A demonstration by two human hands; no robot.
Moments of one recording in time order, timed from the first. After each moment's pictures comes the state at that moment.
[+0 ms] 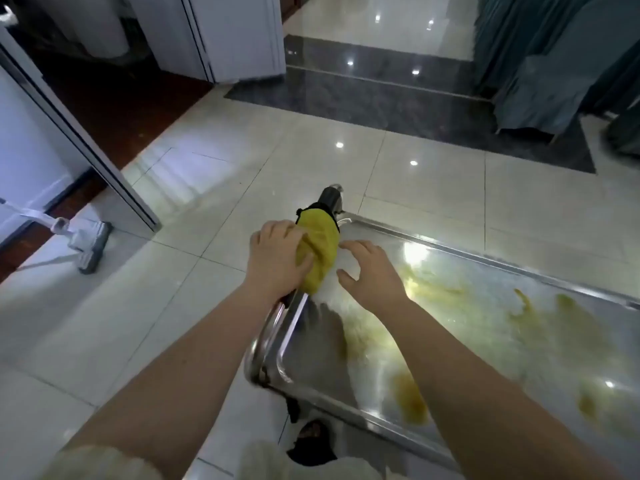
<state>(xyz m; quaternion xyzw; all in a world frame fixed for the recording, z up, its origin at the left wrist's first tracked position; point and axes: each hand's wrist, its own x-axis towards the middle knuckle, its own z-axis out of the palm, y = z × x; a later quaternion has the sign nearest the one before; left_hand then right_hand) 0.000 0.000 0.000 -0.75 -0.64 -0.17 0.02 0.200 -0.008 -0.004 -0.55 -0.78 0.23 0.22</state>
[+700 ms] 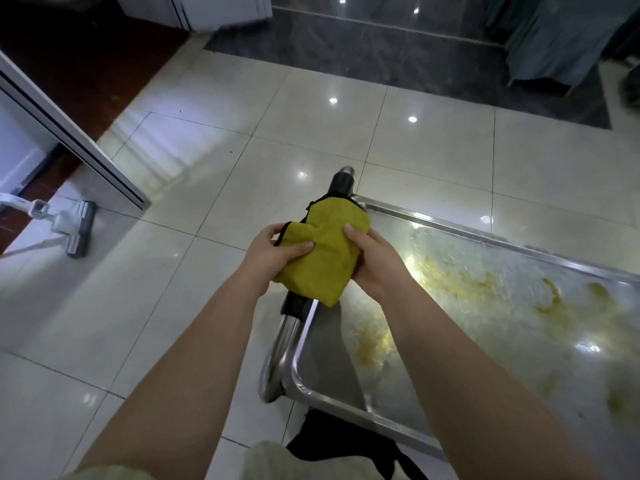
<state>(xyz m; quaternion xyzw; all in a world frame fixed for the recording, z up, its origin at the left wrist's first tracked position) -0.038 0.047 -0.015 -0.32 -0.68 -0.33 -0.57 0.149 0.046 -0.006 -0.48 -0.15 0.75 0.43</state>
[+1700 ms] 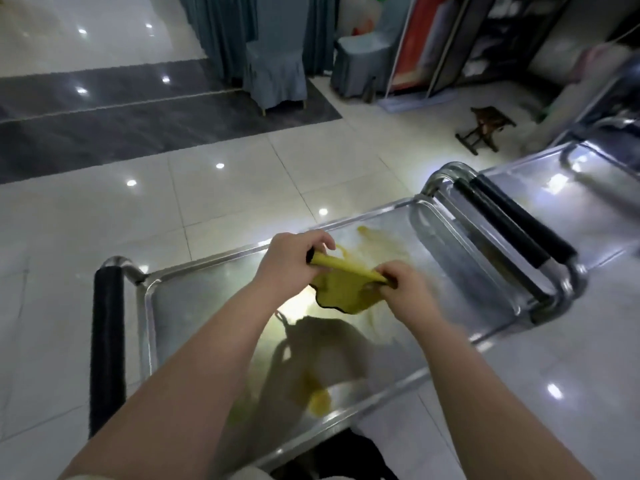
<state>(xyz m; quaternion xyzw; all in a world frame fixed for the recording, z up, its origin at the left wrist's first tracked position) 0.278 0.014 0.065 -0.86 -0.27 -0.18 -0.39 0.441 -0.147 0.025 -0.84 -0.39 0.20 0.32</state>
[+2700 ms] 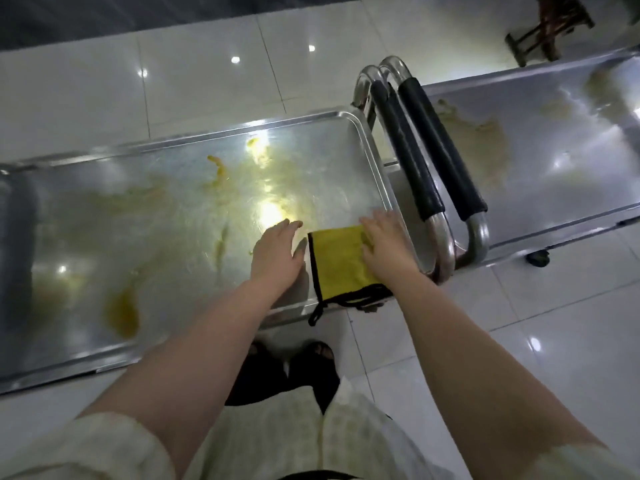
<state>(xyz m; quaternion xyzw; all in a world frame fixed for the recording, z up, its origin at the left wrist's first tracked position) 0.538 -0.204 -0.113 -0.82 -0.48 -0.04 -0.30 0.734 -0.305 -0.087 -0.83 -0.49 0.25 0.09</state>
